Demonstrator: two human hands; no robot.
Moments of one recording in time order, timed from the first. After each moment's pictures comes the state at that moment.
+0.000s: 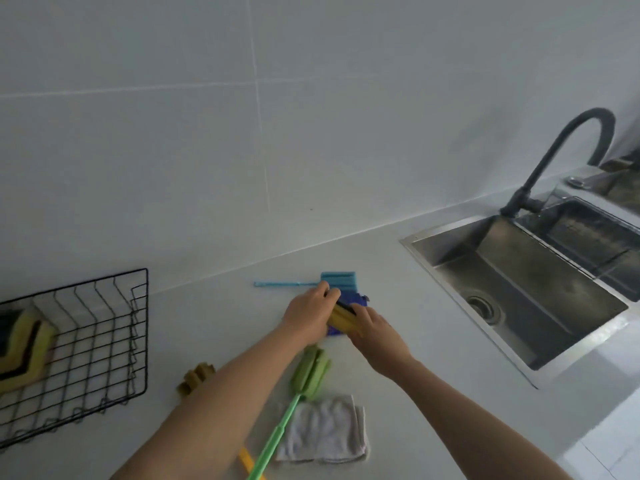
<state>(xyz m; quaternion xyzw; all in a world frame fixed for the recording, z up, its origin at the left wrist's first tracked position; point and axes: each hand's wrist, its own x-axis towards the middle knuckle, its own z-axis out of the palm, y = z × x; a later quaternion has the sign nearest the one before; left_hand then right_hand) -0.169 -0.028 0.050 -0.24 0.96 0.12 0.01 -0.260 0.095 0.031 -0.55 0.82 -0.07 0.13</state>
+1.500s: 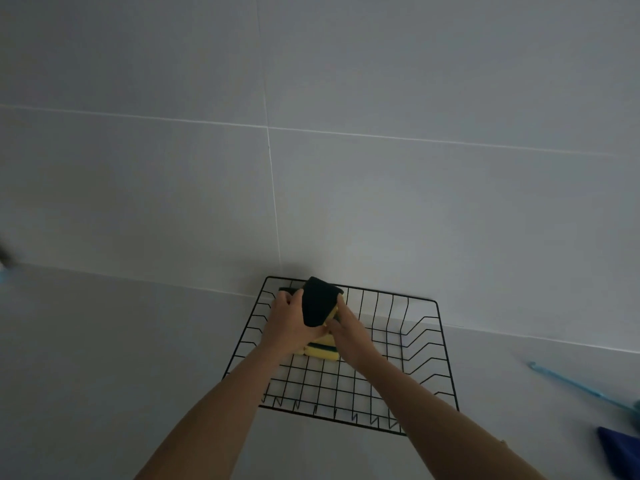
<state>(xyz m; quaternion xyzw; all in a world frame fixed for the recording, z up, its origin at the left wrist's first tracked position) 0.280 -0.242 0.059 -0.64 0.71 0.25 -0.18 0.159 -0.218 0.045 -0.59 0.60 -0.34 0.42</state>
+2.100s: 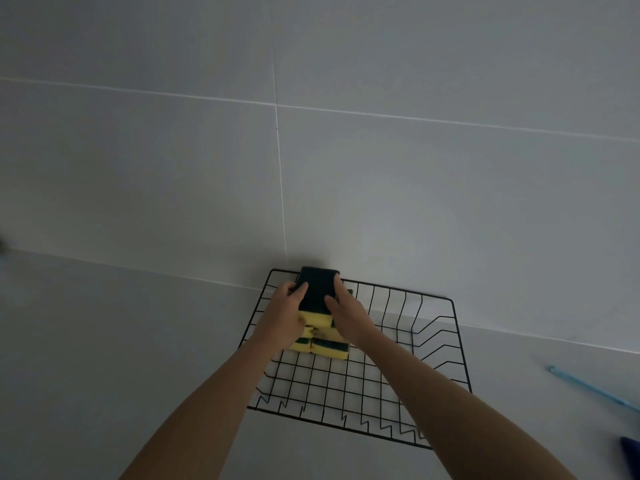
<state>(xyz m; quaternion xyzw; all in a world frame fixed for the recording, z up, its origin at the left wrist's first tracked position) 0.304 -0.264 0.044 -0.59 0.76 0.23 -0.16 0.168 -0.264 0.038 -0.59 0.61 -0.29 0.44</state>
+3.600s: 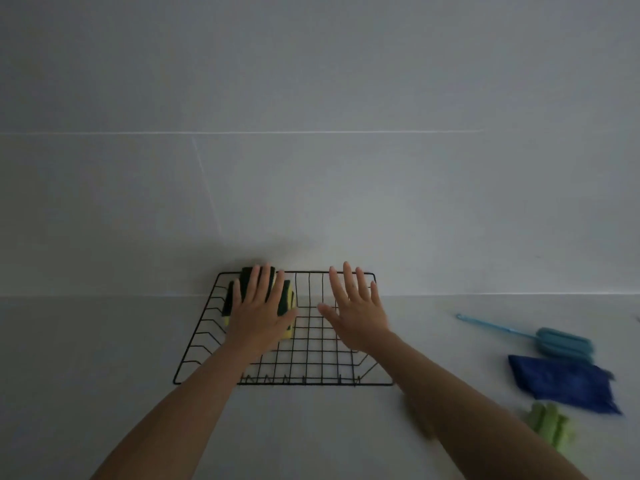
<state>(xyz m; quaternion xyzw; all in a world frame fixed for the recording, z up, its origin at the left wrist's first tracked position) 0.247 -0.188 0.082 -0.56 0.83 0.02 -0.04 0.069 -0.142 0.088 -0.72 0.69 -0.05 0.11</state>
